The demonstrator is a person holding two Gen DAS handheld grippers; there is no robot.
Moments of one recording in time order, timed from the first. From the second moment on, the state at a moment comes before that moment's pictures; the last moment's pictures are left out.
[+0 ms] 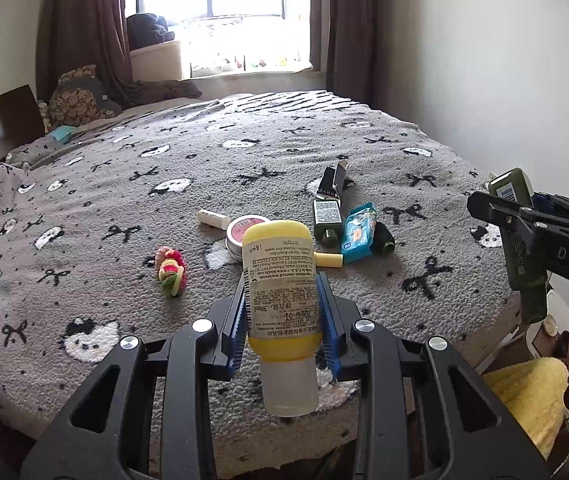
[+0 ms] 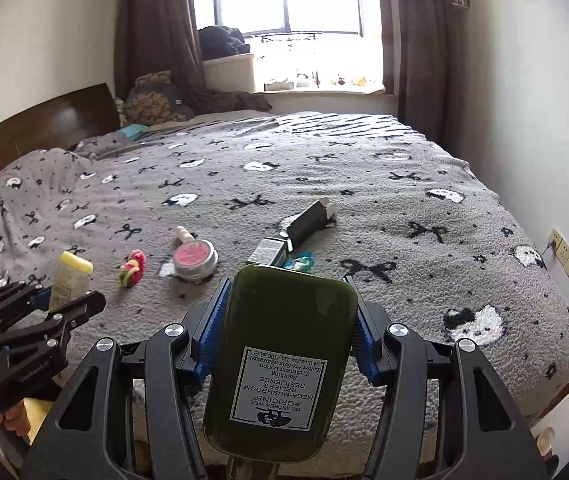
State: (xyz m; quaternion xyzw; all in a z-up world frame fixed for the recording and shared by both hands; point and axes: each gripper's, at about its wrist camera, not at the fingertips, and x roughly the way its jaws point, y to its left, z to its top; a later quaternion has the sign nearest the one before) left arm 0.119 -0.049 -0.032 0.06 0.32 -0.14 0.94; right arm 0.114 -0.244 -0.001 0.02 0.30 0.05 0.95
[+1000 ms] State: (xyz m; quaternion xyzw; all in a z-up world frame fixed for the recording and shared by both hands) left arm 0.004 -0.023 -0.173 0.04 0.45 -0.14 0.88; right arm 0.019 -0.195 -0.146 0.02 0.44 0.10 0.89
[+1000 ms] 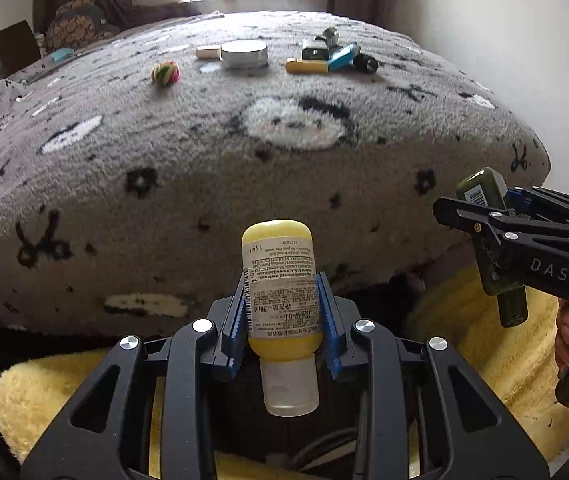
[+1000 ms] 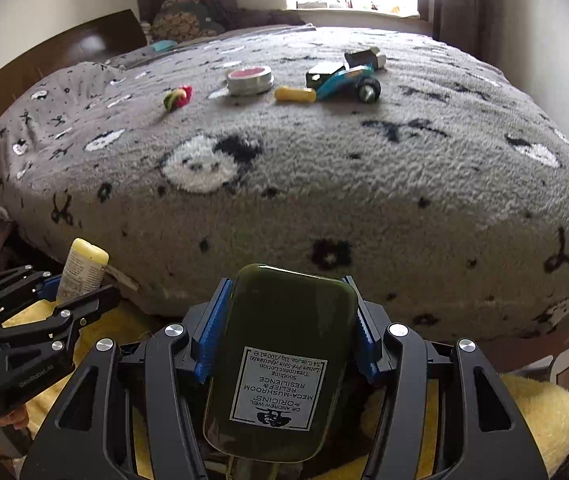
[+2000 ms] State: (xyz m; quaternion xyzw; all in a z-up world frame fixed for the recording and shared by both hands) left arm 0.026 -0.046 -0.314 0.04 0.62 -0.19 0.76; right arm 0.038 -0.187 -0.274 0.03 0.60 0.11 0.79
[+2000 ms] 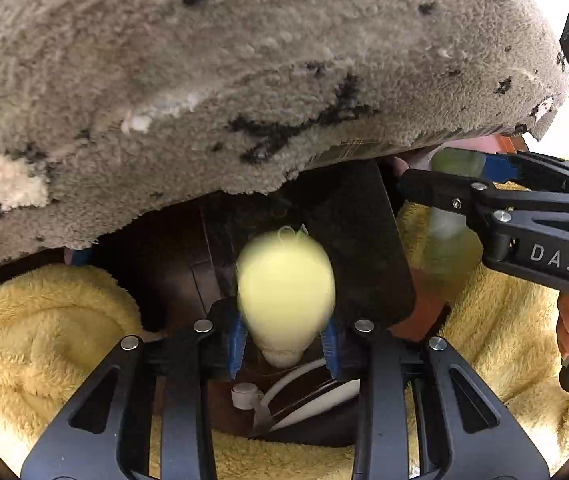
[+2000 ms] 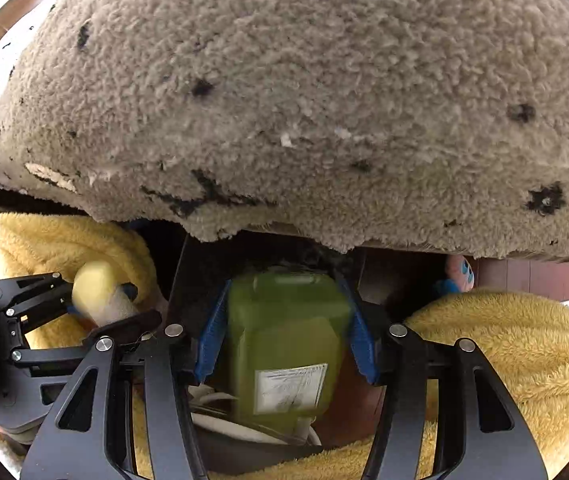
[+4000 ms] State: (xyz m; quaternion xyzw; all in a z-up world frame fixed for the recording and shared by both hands) left arm 0.104 0.006 -0.047 0.07 0.32 -0.07 0.94; right arm 0.112 -0.233 -0.025 -0.01 0.31 0.00 0.95
